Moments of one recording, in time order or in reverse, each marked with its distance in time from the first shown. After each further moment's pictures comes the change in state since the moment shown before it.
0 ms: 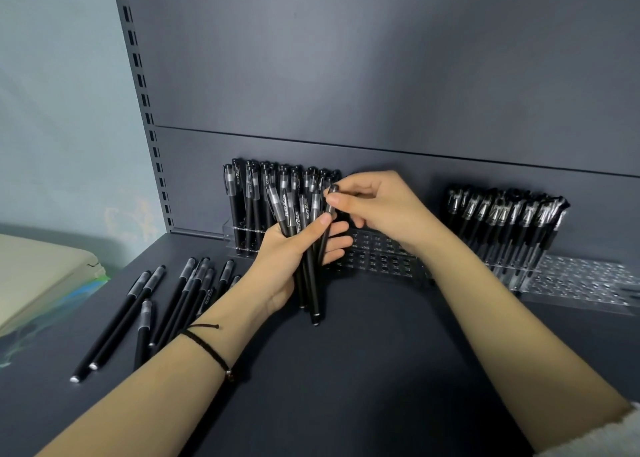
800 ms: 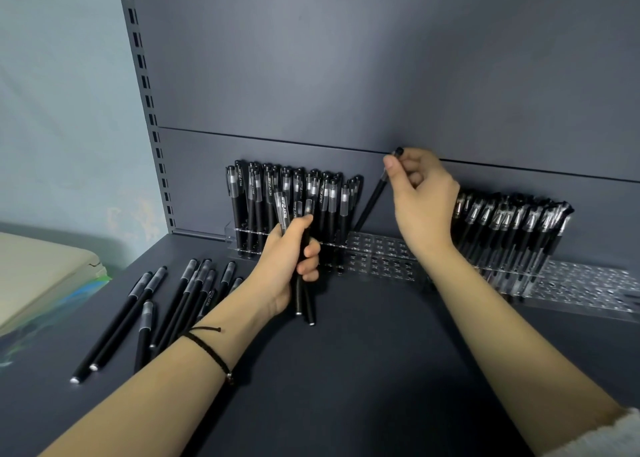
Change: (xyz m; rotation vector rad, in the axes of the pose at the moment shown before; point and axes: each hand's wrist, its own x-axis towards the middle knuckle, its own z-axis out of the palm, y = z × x) left_hand 0.009 -0.002 -0.003 0.082 0.141 -0.106; right_hand 0.008 0.023 -0.011 -0.245 0.791 -0.134
